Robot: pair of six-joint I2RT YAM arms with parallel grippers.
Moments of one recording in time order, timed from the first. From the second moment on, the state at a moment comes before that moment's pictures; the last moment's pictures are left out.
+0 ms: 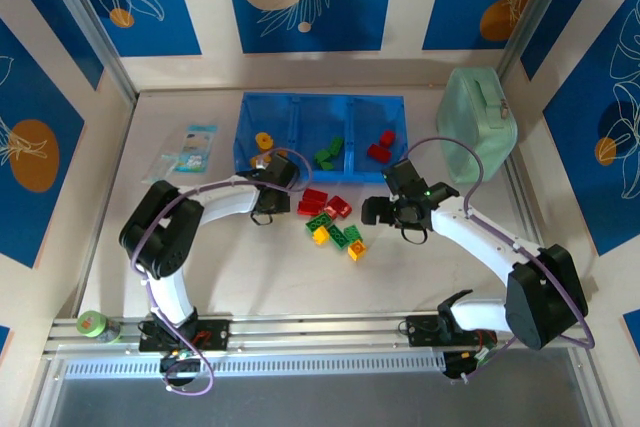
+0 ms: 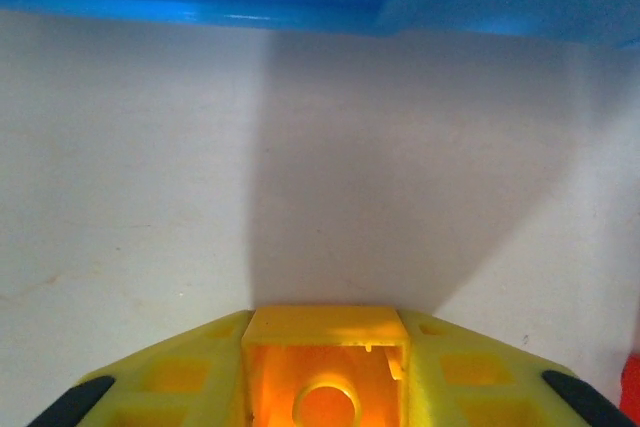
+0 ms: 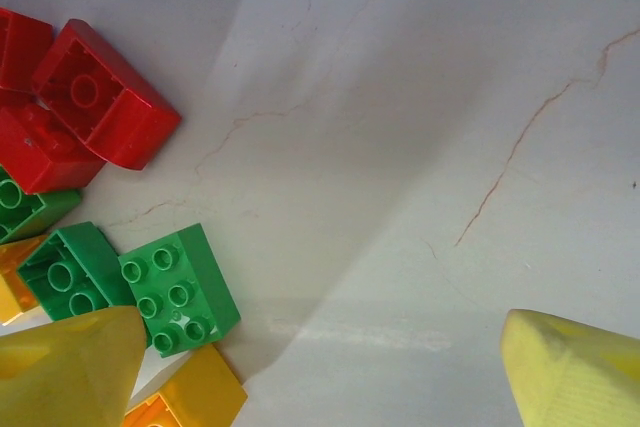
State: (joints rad) left arm -0.62 1.80 1.06 -0.45 -0.26 -0.60; right arm 0.49 1.27 0.82 -0.70 0.02 0.54
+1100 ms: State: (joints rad) left arm -0.49 1.67 1.38 -0.51 -0.23 -0.39; right arm 0.68 1.18 0.77 -0.73 0.01 0.59
